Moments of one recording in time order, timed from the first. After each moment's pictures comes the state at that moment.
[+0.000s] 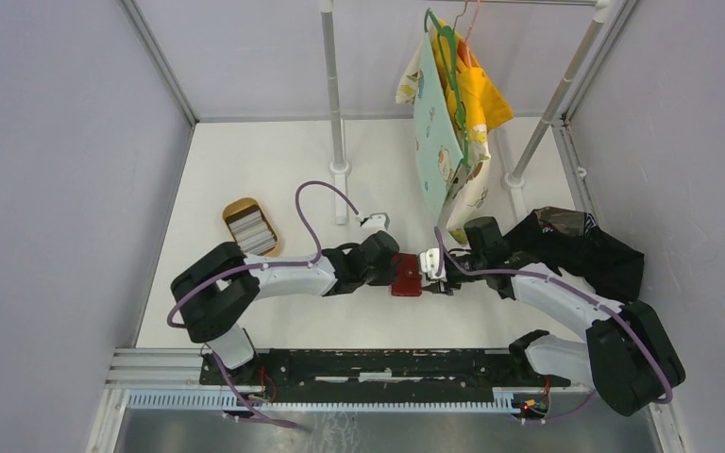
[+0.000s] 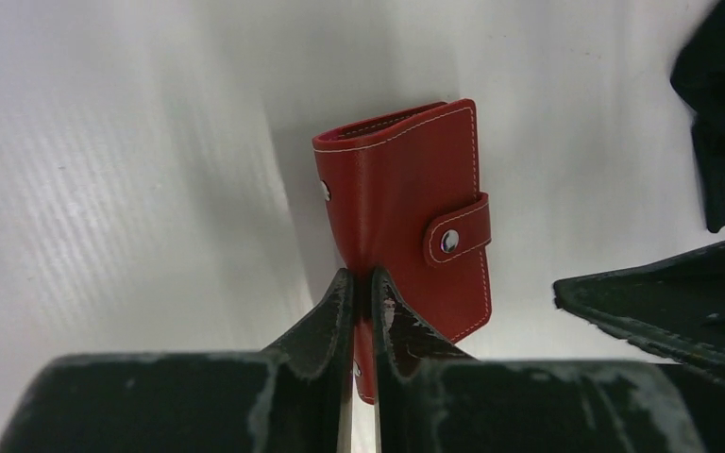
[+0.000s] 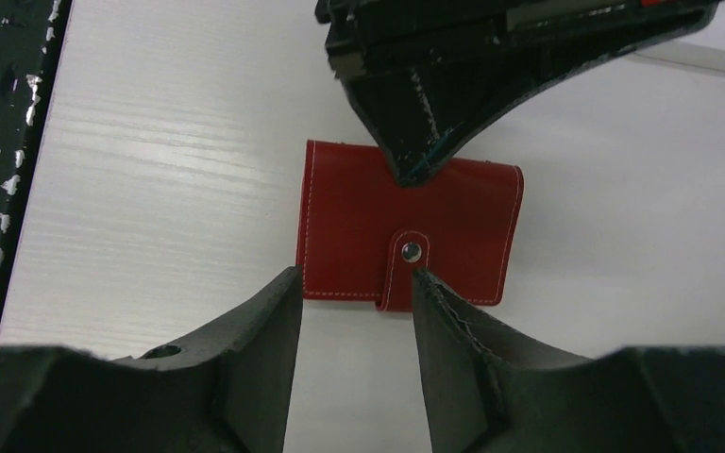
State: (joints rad) left arm -1.00 1.62 0.84 -0.05 -0.25 -0.89; right arm 0.46 1.16 0.49 -0.18 -0.86 -1.02
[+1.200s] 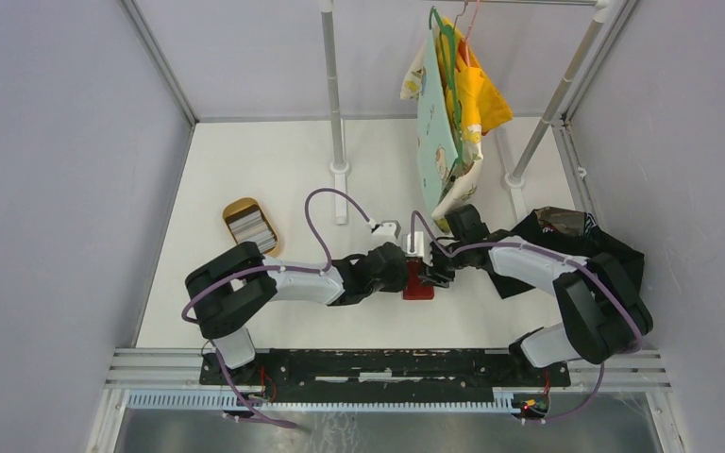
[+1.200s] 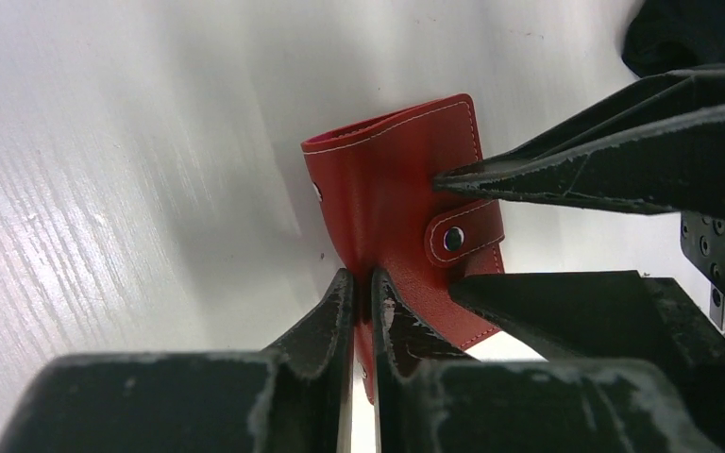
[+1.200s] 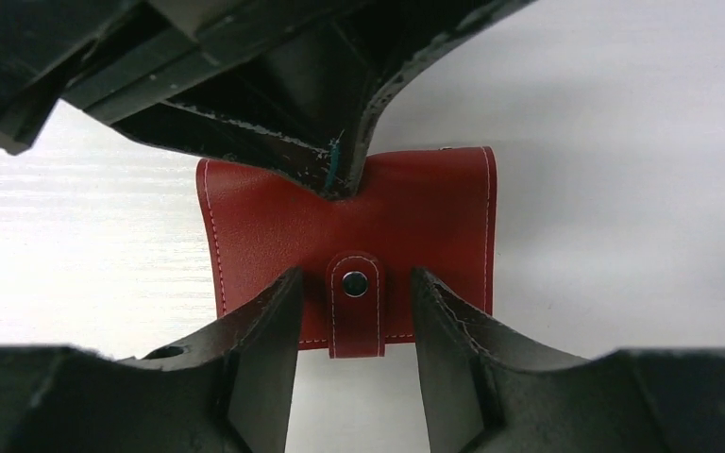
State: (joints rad) left arm -1.08 1.72 0.82 0.16 -0.28 -0.86; right arm 0.48 1.43 0.64 -0.26 -0.64 -0.91
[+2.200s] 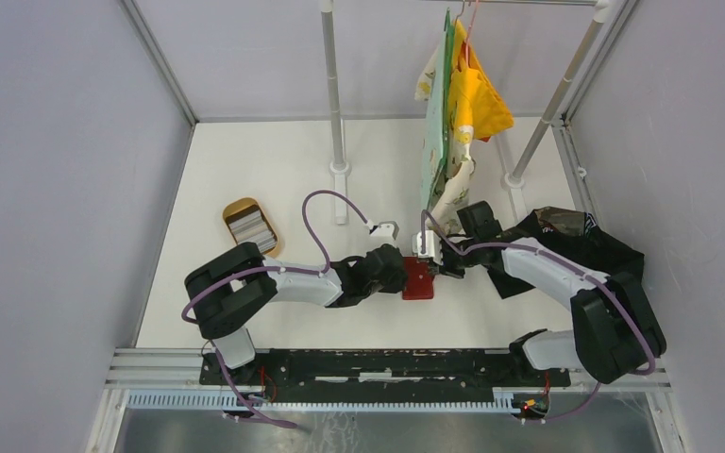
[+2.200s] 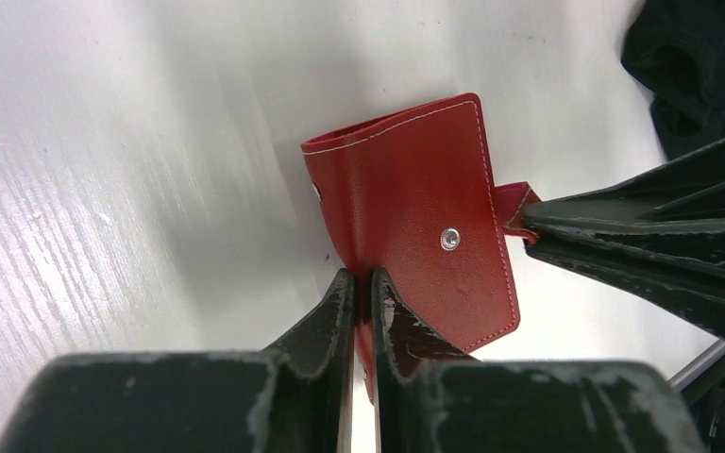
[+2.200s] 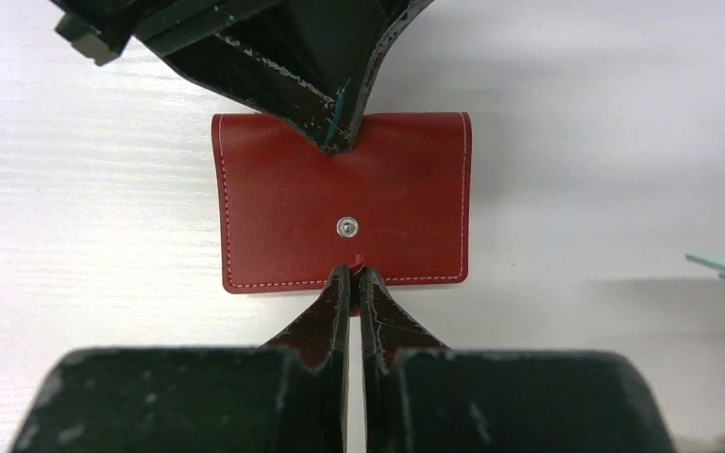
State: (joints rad) left arm -1.08 1.72 0.79 0.20 -0.29 -0.86; right arm 0.44 1.36 0.69 -0.41 -0.66 -1.02
